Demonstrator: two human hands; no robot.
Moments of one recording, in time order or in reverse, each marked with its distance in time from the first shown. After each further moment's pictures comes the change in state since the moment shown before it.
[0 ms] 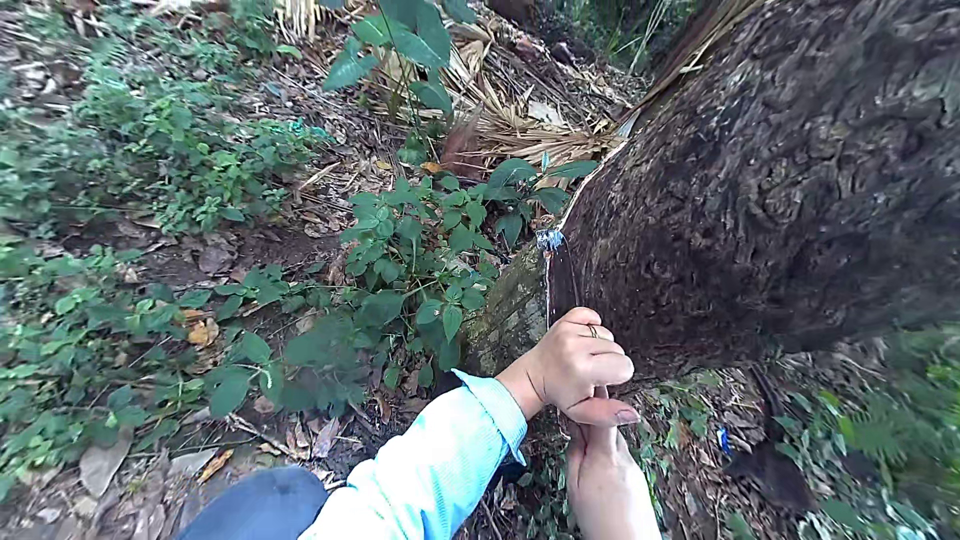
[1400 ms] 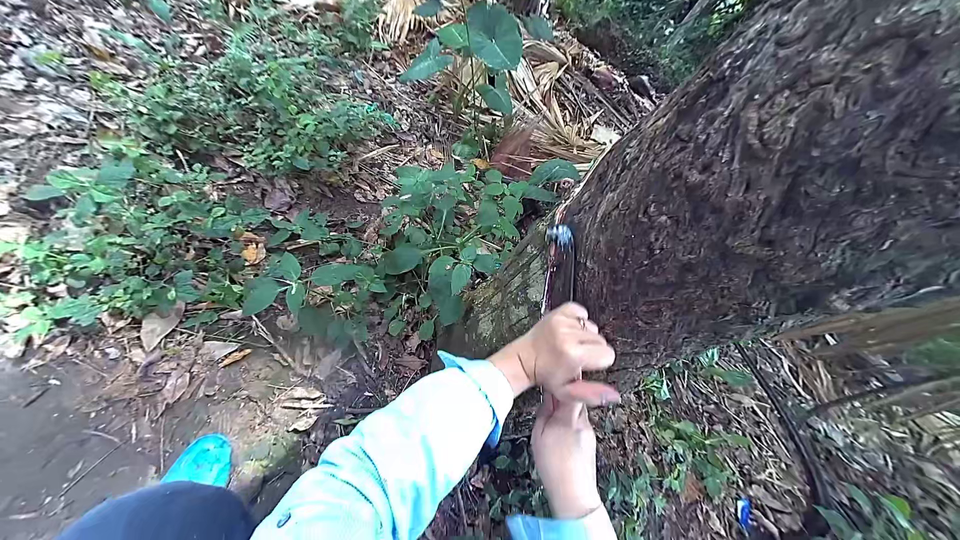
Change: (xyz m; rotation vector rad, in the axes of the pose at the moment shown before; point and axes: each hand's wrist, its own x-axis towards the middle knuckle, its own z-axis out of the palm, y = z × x) left_hand -0.041 0.032 0.036 0.244 -0.100 -0.054; right_hand -0.016 0.080 0.068 0.151 0.100 -0.200
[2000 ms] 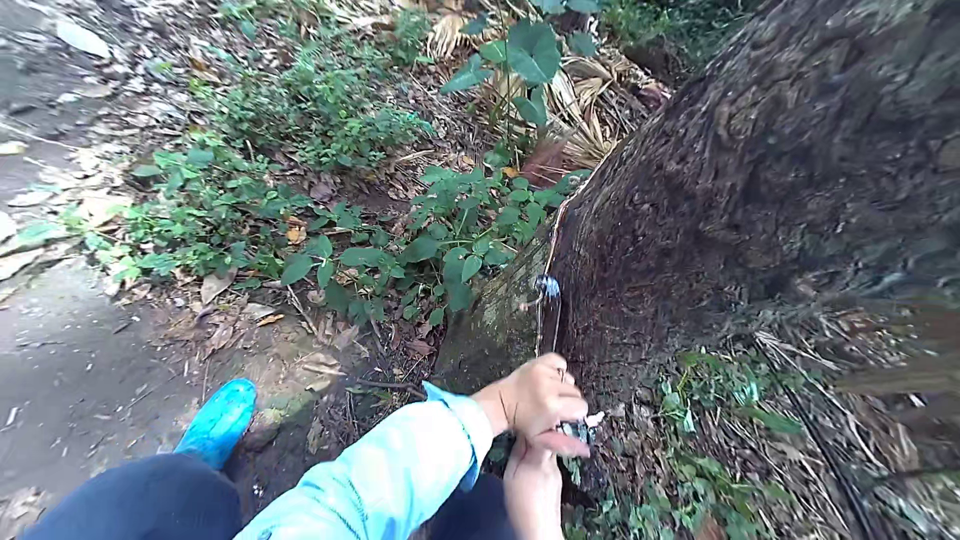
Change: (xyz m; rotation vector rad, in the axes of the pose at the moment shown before) left_hand -0.045 0.066 0.020 0.133 -0.164 -0.090; right_hand -0.067 0.031 -0.006 0.164 -0.172 0.032
